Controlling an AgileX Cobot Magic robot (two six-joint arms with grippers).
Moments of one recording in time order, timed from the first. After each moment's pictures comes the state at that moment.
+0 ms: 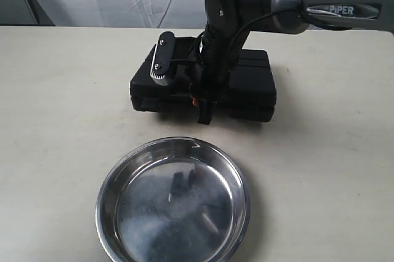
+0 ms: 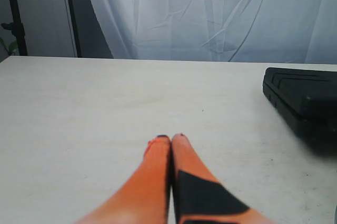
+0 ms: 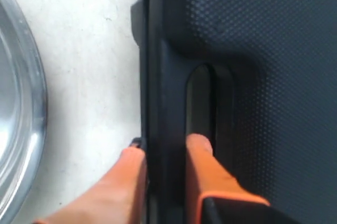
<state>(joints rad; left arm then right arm) 0.12 0.00 0.00 -0.07 0.23 0.00 0.62 2.07 -1.56 0.04 0.82 -0.91</state>
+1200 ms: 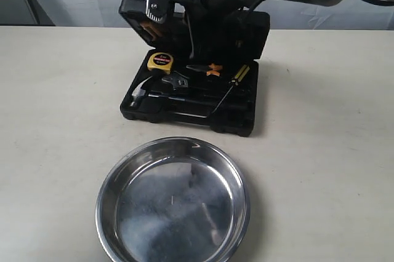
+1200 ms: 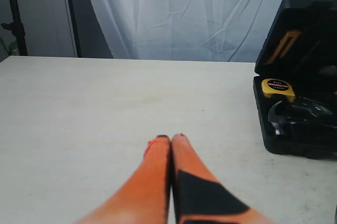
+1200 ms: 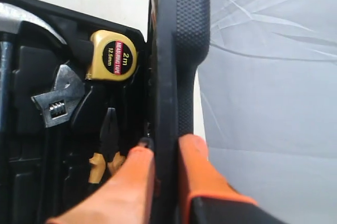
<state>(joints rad) 0.12 0.00 0.00 -0.07 0.23 0.00 0.62 1.94 -1.56 -0.27 0.43 -0.77</state>
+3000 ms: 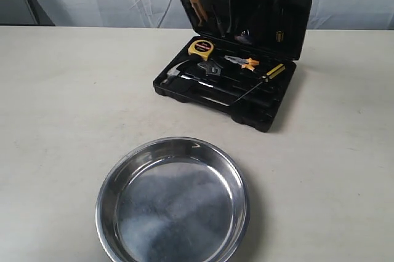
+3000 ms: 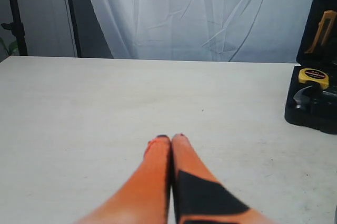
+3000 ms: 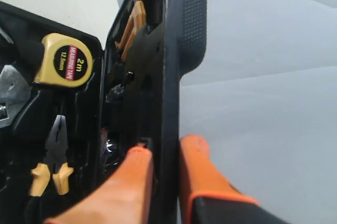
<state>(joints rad) 0.12 0.00 0.00 -0.07 0.23 0.00 0.48 1.95 -1.56 -0.64 0.36 -0.44</state>
